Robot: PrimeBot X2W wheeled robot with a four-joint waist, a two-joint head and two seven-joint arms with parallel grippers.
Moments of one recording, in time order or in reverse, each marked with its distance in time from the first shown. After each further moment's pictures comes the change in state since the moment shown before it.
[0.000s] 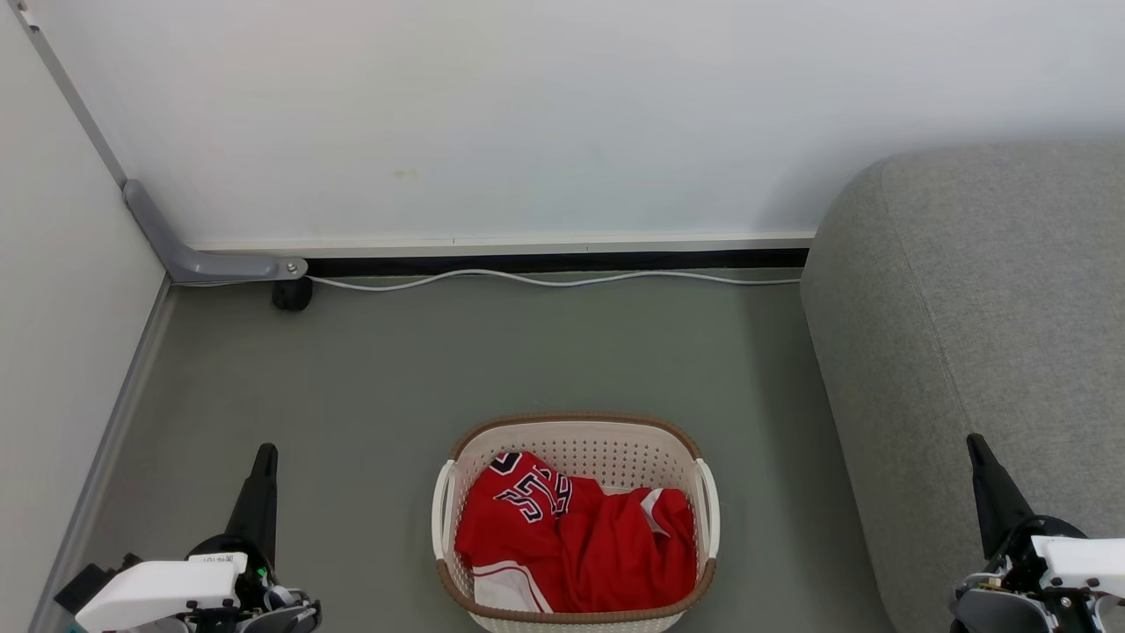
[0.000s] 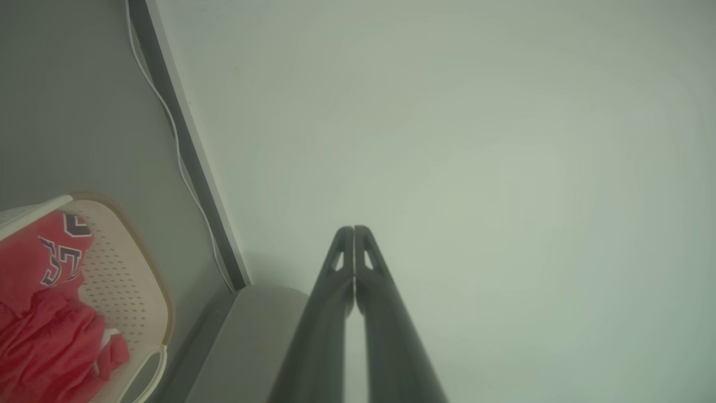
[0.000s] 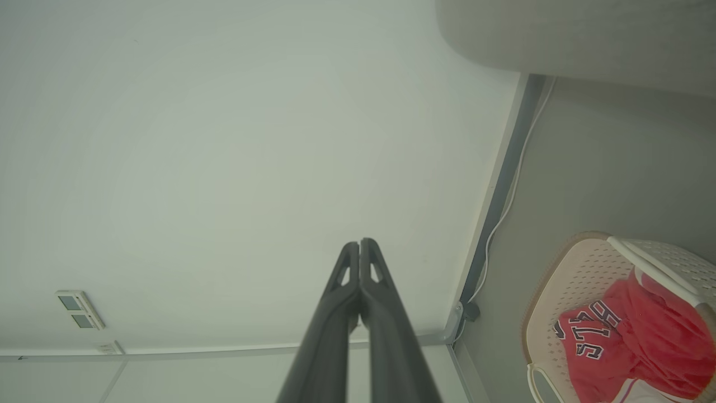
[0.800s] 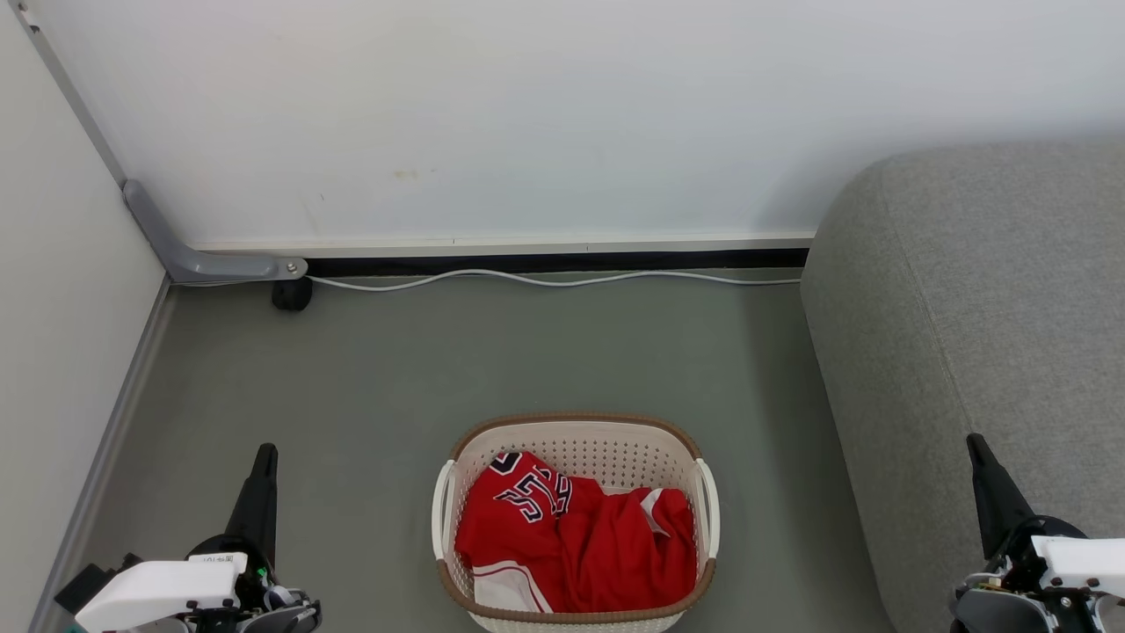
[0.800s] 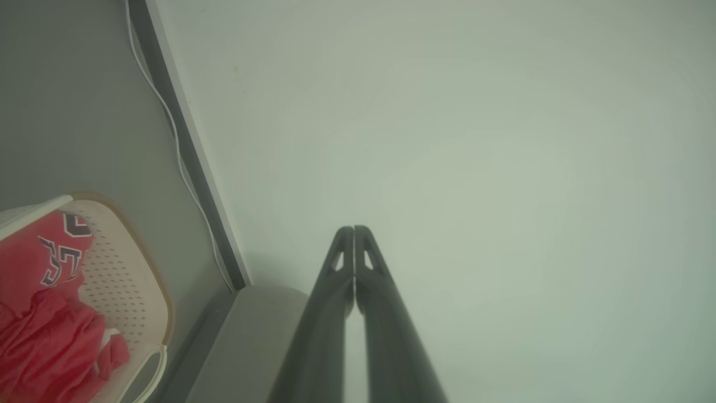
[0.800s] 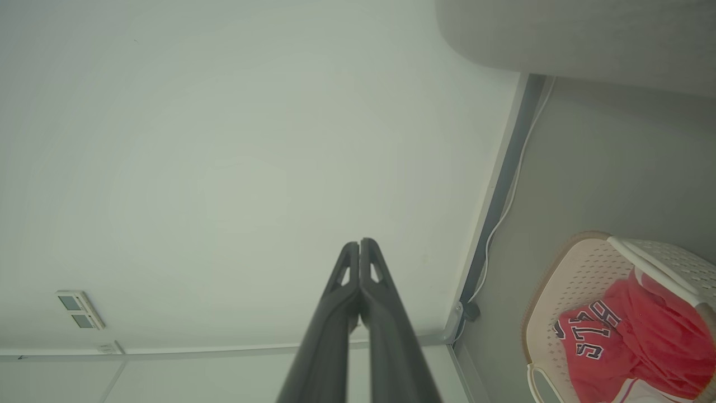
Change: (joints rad) left arm 0.000 0.000 0.000 0.000 0.000 0.000 0.000; right arm 0.000 0.000 0.000 0.000 0.000 0.000 0.000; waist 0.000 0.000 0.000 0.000
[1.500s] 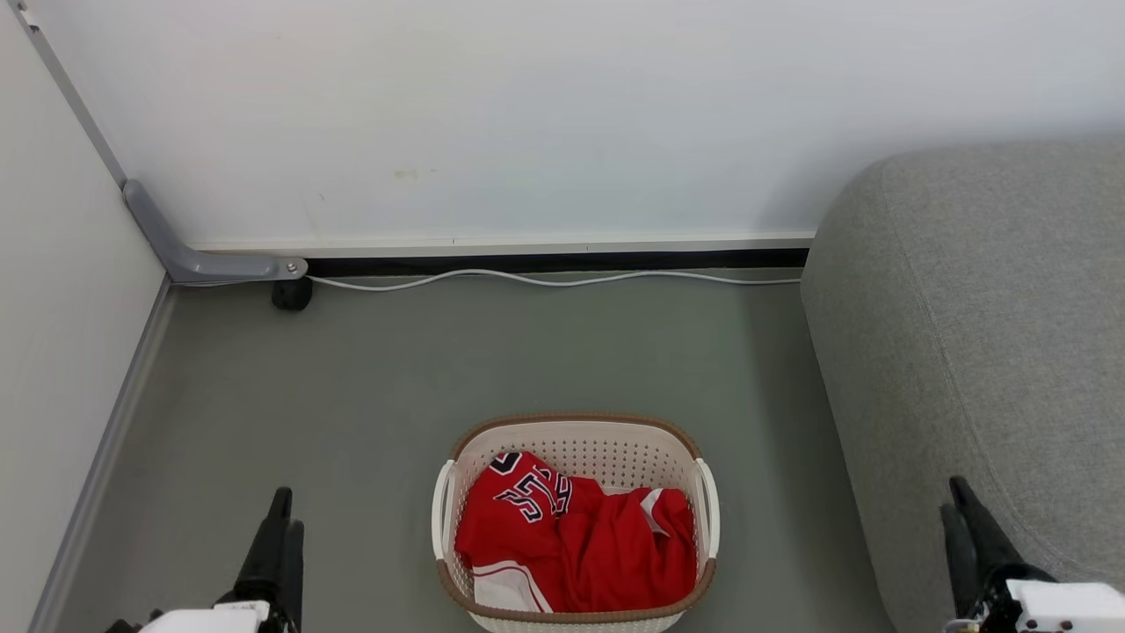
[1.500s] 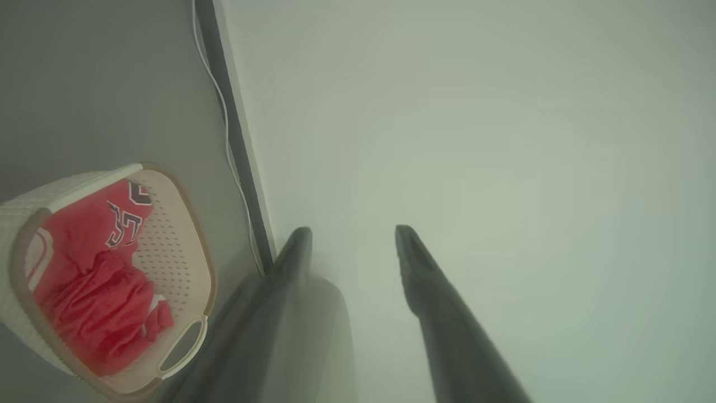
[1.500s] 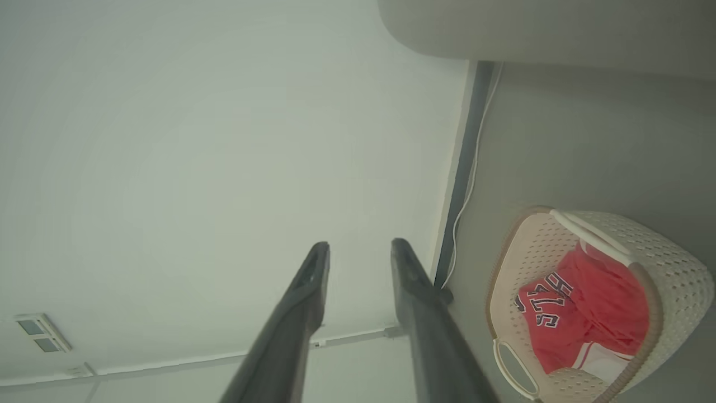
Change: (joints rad) left arm 0.035 -0.020 -0.002 0.051 0.000 0.002 -0.001; right arm 0.031 0.018 0.007 0.048 -0.001 0.000 0.000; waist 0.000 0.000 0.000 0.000
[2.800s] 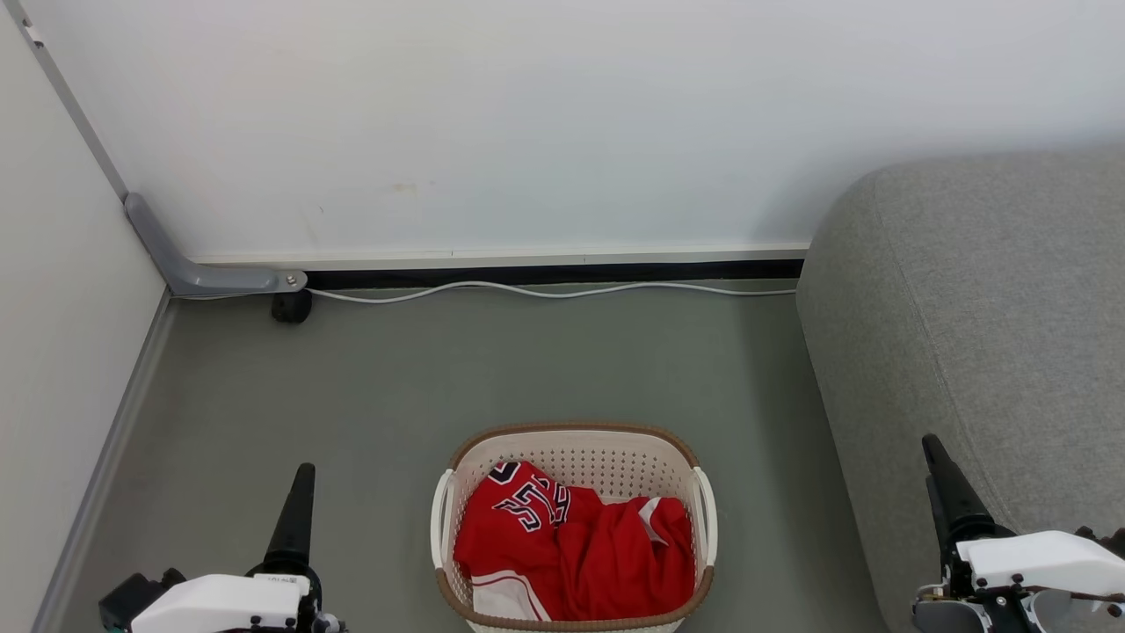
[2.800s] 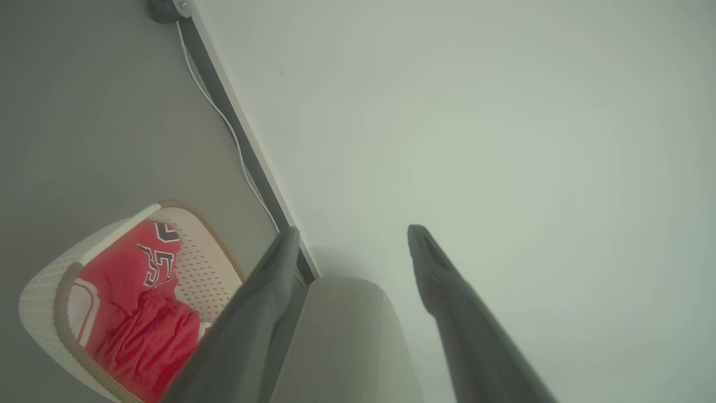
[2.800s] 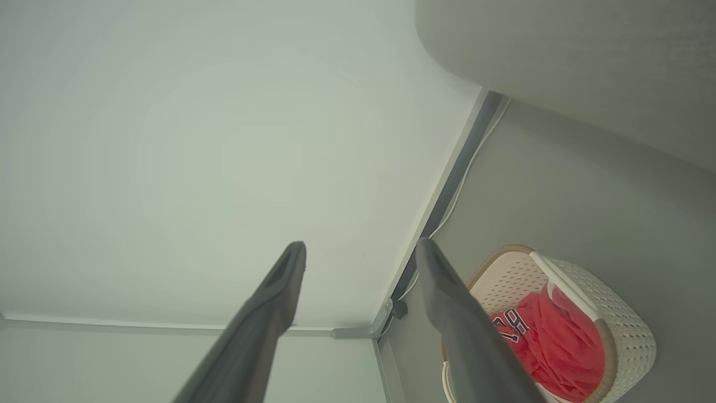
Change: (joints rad) left arm -0.042 0.019 -0.087 0.078 0.180 0.000 -0.107; right arm -0.074 -0.046 0.123 0.089 -0.180 -0.003 -0.099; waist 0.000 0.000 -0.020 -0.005
